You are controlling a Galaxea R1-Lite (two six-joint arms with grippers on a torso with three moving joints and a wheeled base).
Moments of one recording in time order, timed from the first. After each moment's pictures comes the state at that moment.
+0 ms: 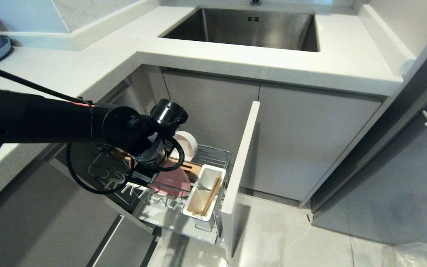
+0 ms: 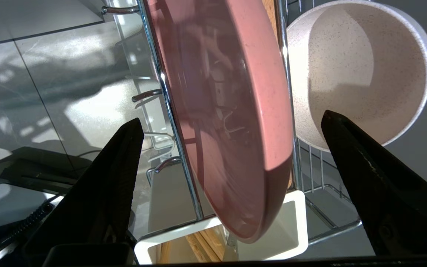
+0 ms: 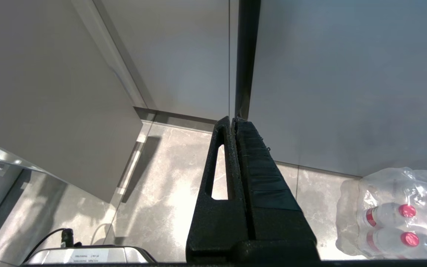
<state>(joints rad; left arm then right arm) -0.49 1.96 -1.52 0.51 0.59 -1.47 0.00 0.00 0.00 0.00 -0.02 0.05</state>
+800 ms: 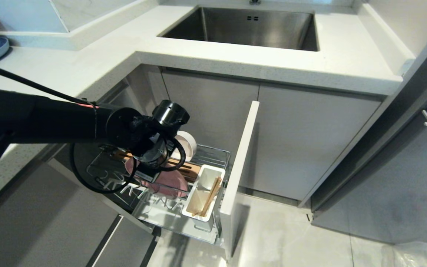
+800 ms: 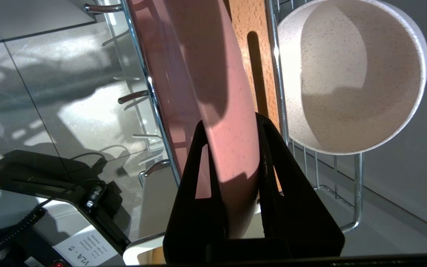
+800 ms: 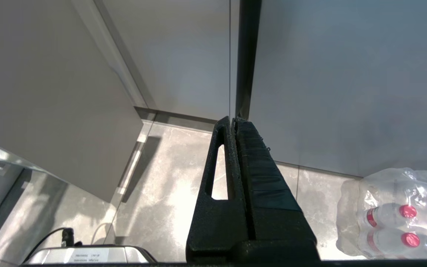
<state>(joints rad) -0.49 1.97 -1.52 0.51 0.59 -1.47 0.00 0.00 0.00 0.00 -0.02 0.05</state>
